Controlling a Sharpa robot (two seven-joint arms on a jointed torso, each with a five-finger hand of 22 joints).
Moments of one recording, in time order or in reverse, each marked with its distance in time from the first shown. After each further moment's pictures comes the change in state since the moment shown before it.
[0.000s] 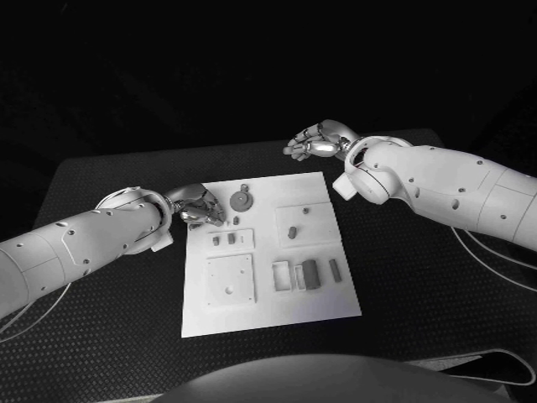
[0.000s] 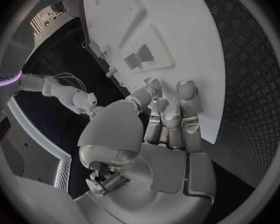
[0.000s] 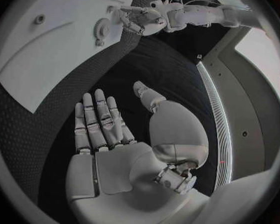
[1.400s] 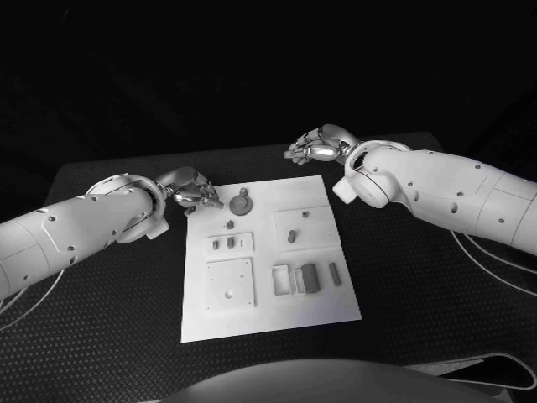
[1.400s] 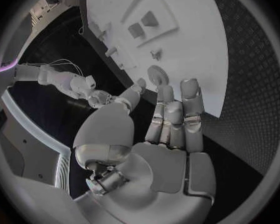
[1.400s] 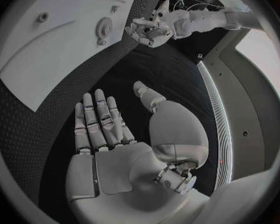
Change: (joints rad) left arm 0.074 -0.035 0.004 0.057 0.083 -0.041 -0.078; left_hand -0.212 -0.100 -0.086 0.047 0.000 -0.101 0.066 -0.042 -0.008 0.098 0.064 -0.480 -0.318 -0.004 0.057 -0.070 -0.039 0.007 -0.025 0.057 -0.046 0.000; right arm -0.002 0.001 0.000 -0.009 0.000 0.000 0.000; right_hand 0.000 0.000 0.000 0.000 0.000 0.000 0.000 0.000 -0.001 0.000 0.000 0.000 -0.001 0.000 0.000 0.000 0.000 0.000 0.000 0.000 0.000 0.002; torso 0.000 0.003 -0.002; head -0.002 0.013
